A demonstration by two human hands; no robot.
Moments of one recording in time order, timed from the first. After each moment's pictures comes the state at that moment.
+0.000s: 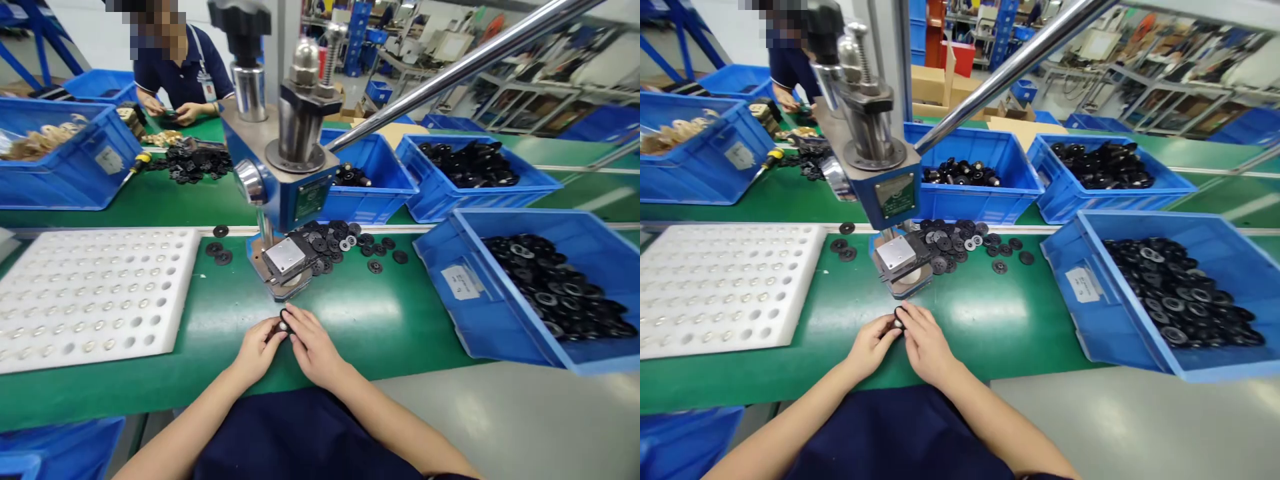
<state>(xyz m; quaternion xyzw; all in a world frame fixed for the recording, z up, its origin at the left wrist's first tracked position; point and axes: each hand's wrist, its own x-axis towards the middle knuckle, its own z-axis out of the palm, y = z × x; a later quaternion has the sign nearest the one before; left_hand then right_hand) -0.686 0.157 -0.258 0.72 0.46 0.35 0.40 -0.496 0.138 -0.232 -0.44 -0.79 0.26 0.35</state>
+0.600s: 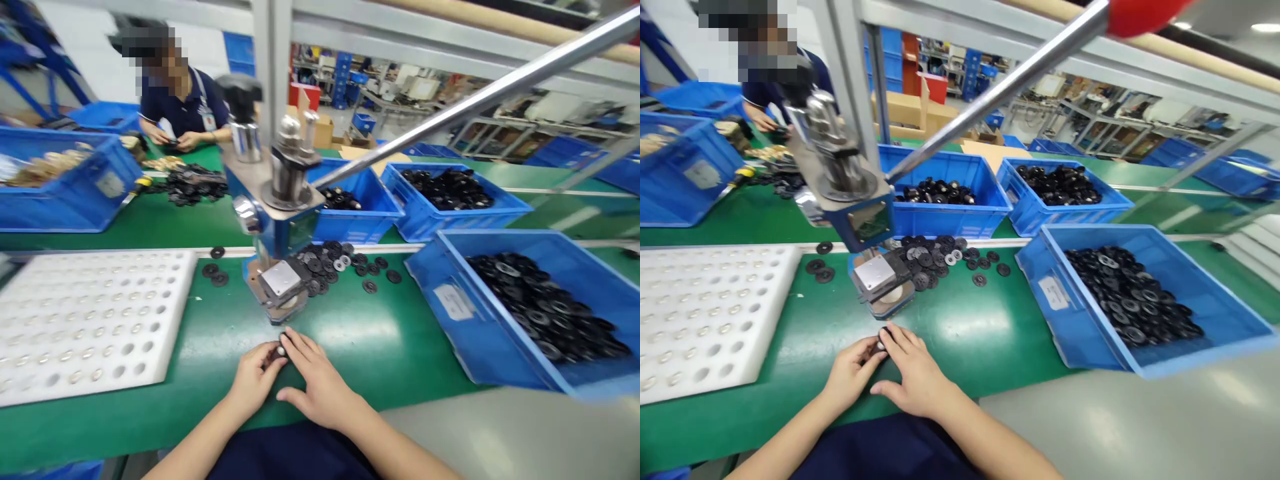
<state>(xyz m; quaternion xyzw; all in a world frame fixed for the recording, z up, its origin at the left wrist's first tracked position) -0.675 0.159 -0.218 0.66 0.50 0.40 0.39 -0.496 0.137 -0.168 -0.45 -0.81 0.29 0.24</state>
